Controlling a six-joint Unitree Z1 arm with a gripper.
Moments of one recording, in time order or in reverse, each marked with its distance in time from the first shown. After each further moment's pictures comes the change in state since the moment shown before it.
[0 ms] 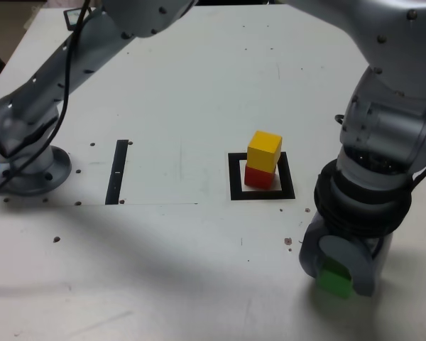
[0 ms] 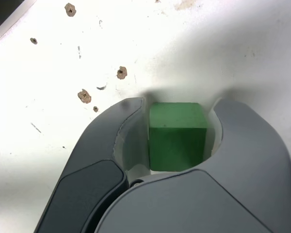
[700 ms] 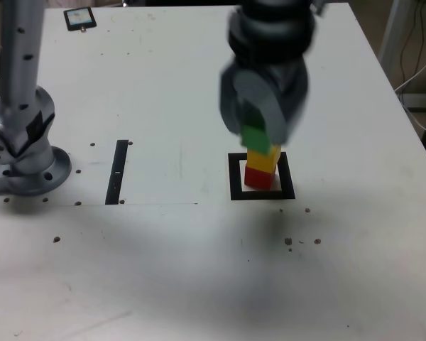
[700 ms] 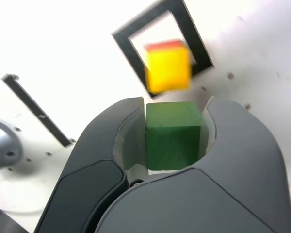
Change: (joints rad) arm 0.237 -0.471 0.373 0.102 0.066 0.199
